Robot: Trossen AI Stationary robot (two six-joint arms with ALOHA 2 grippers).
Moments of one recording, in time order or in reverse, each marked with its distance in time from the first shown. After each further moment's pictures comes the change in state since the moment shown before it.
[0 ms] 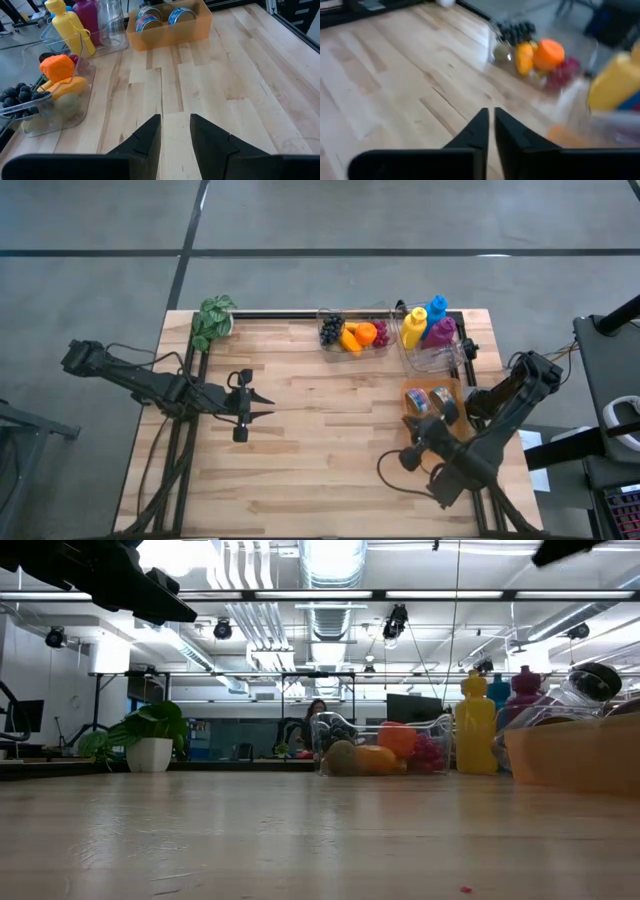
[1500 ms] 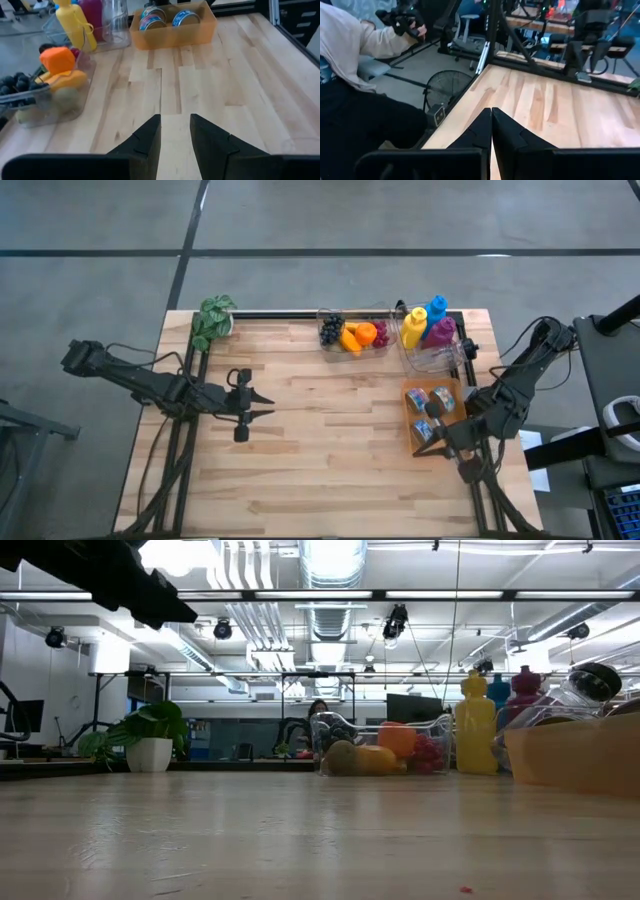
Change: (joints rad) left arm 0.000 0.000 0.000 0.004 -0.009 -0.085; right arm -0.046 -0.739 -0.570 1.368 -0.604 -1.672
